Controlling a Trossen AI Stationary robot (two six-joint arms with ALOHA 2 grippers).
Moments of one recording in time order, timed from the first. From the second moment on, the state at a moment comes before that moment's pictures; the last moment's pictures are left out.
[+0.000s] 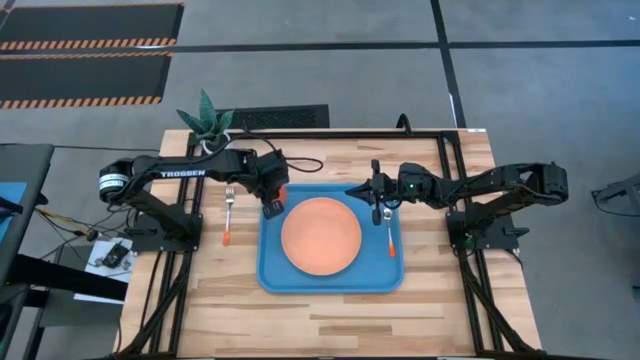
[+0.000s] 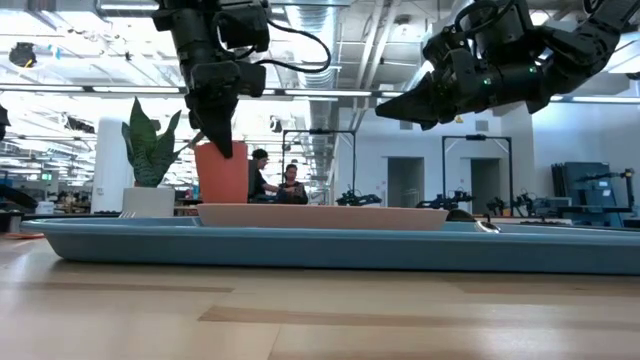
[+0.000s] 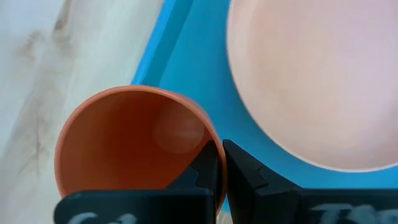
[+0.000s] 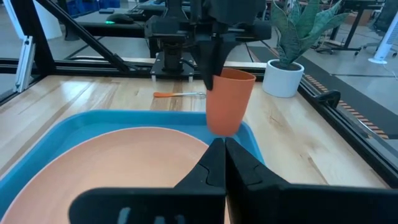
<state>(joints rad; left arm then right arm) 0.28 1.46 1.08 -0.82 0.03 -0.12 -0.24 1.33 0.45 0.73 -0.19 -0.09</state>
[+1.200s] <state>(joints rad) 0.28 1.60 1.17 -0.92 0.09 -0.06 -0.24 1.33 0.45 0.76 -0.19 -0.08</state>
